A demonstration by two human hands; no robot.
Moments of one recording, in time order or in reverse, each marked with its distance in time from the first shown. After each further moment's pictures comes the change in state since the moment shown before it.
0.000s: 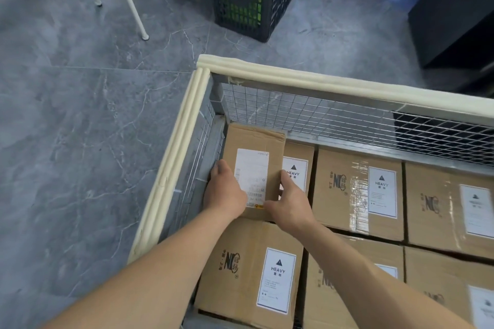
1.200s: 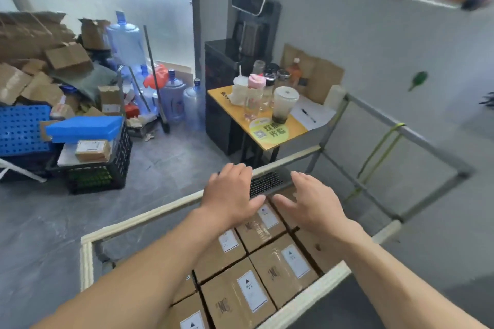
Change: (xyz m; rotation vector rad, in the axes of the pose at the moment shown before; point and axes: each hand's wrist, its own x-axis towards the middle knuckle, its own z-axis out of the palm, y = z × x) left_hand -0.407 0.302 -0.198 0.434 0.163 1.362; right_hand -0.470 -0.076 -0.355 -0.485 0.853 0.121
